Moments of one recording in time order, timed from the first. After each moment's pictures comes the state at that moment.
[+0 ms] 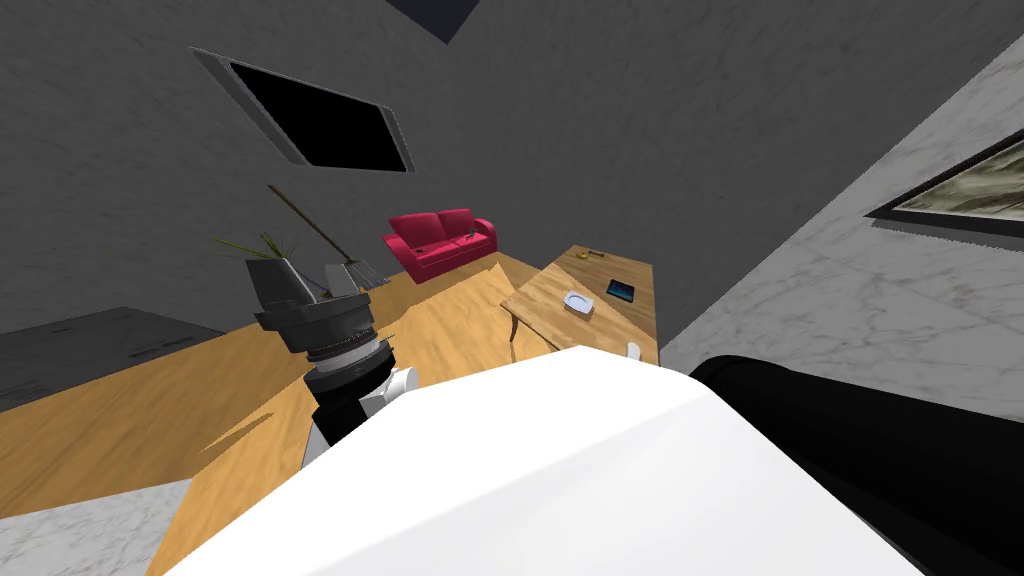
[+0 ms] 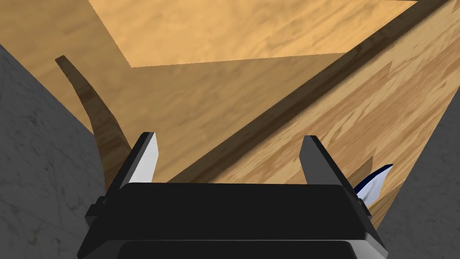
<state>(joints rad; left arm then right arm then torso) 0.46 0.00 0.06 -2.38 -0.07 -0.64 -0.08 1.02 -0.89 0.34 -1.55 -0.06 -0.28 -0.41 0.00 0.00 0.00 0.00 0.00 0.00</state>
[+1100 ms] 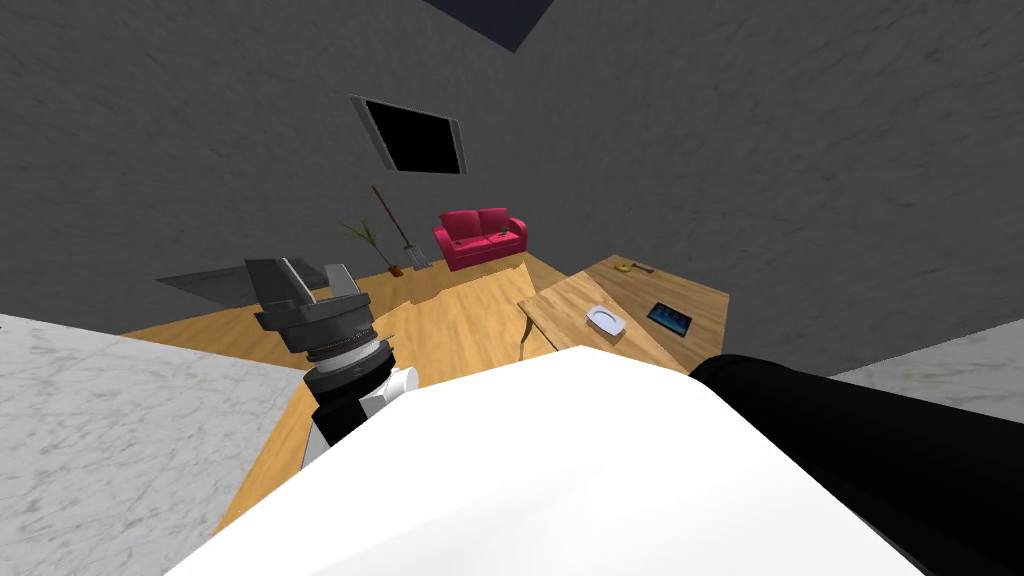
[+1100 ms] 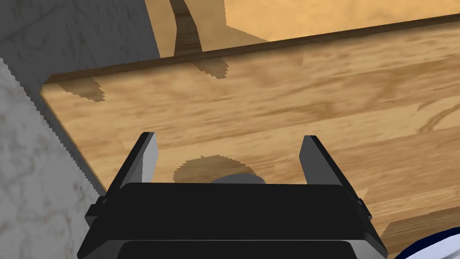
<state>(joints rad) 0.46 0.00 0.06 -2.38 -0.07 -0.64 -0.08 0.99 -1.14 0.53 -1.32 -0.08 -0.22 -0.64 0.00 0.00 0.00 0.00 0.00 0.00</state>
